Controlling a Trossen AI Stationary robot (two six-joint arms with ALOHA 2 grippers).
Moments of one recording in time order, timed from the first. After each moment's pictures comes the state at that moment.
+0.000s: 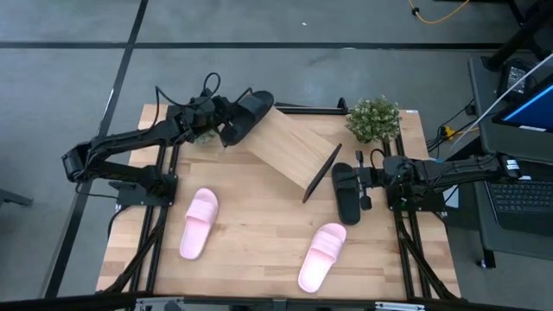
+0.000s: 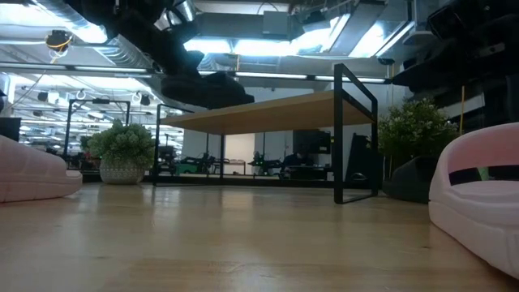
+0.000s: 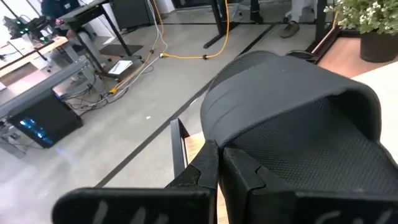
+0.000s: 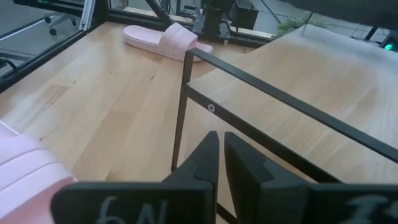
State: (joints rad) left arm 0.55 1.13 0.76 0.02 -0.35 0.20; right arm 0.05 0.55 0.26 0.01 0.03 -0.16
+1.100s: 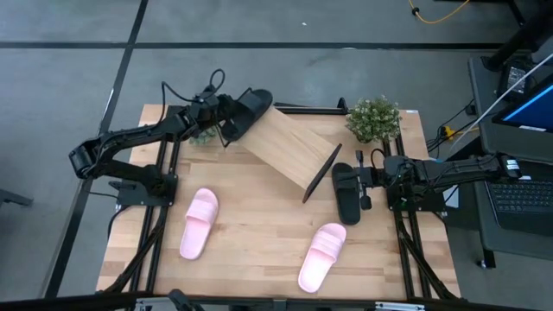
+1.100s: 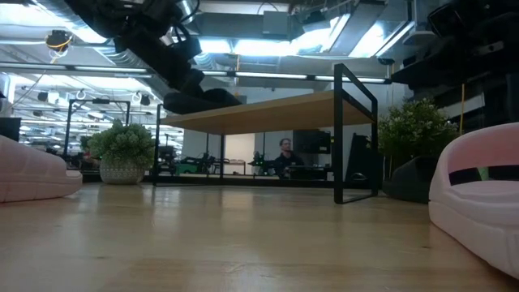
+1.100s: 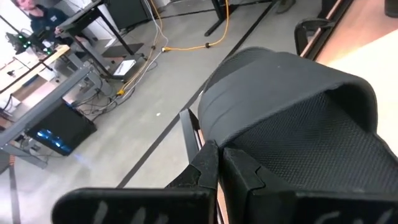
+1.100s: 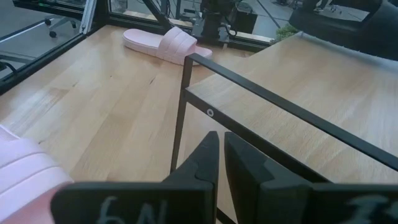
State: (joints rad) left arm 0.63 1.22 0.76 0.07 -0.29 0.35; right arm 0.05 0.55 0.26 0.03 0.03 -0.17
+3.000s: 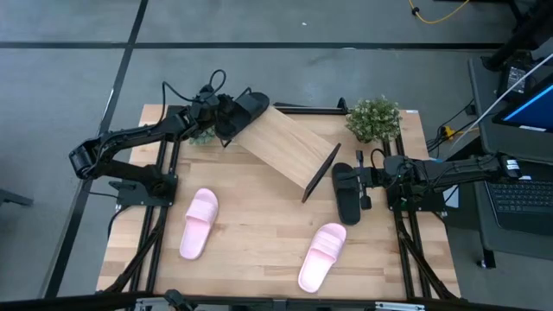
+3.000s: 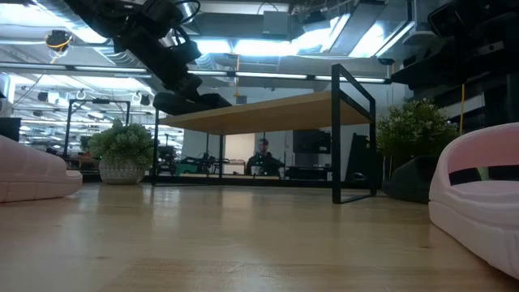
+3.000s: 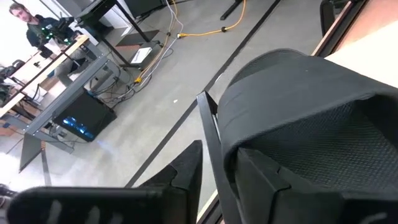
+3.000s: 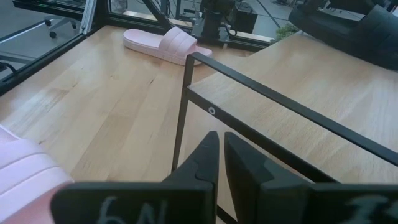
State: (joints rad) left arm 0.64 1.22 0.76 0.04 -0.38 0.38; right arm 0.05 0.55 0.26 0.02 0.03 -0.17
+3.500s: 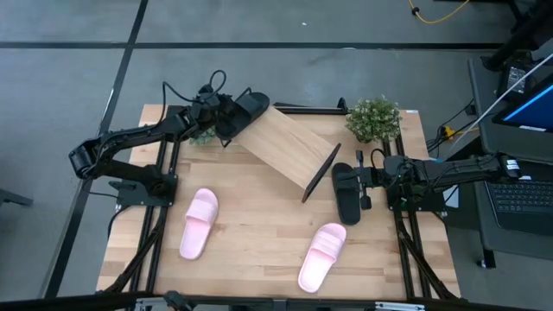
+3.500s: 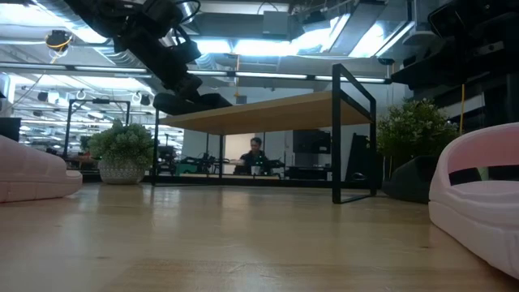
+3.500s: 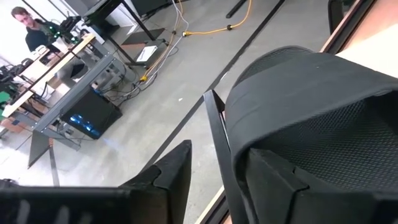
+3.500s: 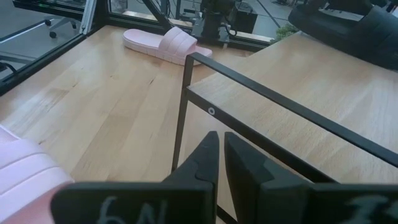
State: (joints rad) left arm 0.63 1.22 0.76 0.04 -0.41 0.38; right arm 0.05 0.55 0.26 0.02 0.03 -0.17
